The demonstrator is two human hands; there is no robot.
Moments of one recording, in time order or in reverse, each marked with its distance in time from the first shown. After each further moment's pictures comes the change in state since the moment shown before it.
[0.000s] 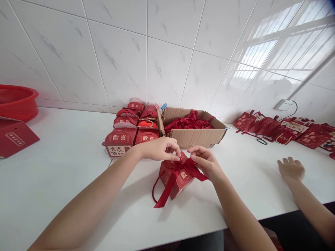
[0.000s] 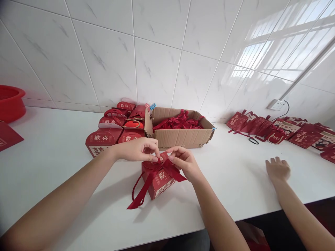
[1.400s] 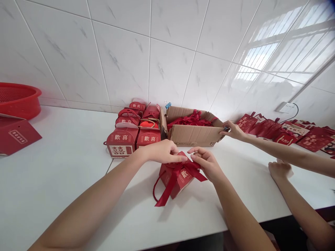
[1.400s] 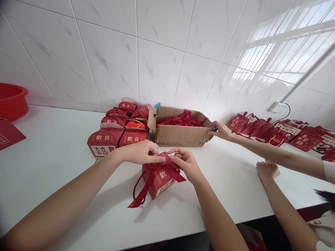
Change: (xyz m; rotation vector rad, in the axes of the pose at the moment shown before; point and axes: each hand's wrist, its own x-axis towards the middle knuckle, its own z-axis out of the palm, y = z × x) left_hand 0.007 -0.010 0.016 -0.007 0.035 -0.142; right_hand -0.003 0.002 -0.003 -0.158 0.014 0.080
